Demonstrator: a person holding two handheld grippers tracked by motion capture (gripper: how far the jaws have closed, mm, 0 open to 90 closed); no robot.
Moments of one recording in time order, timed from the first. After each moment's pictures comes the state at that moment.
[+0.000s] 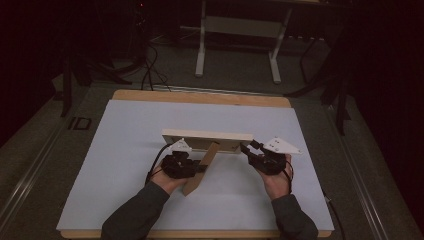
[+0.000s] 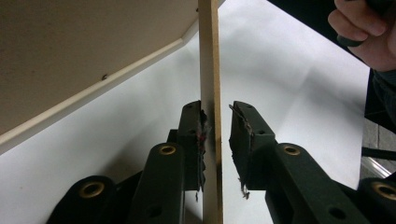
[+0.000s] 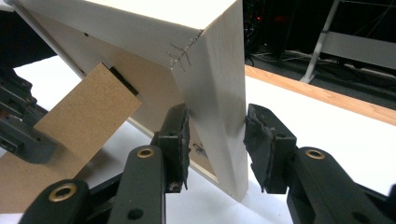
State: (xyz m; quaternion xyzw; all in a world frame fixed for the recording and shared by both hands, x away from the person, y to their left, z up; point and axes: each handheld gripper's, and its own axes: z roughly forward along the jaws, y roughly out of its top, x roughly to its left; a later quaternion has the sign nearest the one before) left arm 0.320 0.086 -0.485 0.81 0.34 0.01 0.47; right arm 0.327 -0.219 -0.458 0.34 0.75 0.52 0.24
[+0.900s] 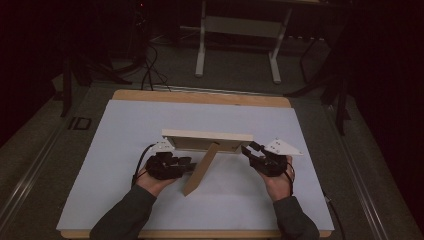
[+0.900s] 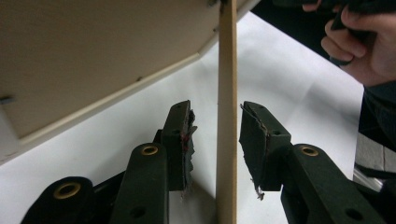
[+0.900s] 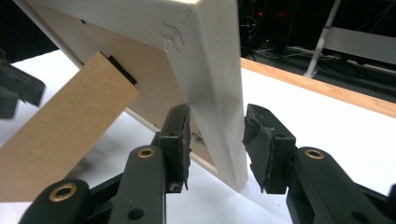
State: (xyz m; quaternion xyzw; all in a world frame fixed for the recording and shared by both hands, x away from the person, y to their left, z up) left arm 0.306 0.126 -0.475 0.79 0.36 0.04 0.50; right arm 0.325 -0.225 -0.462 0.35 0.75 0.51 0.24
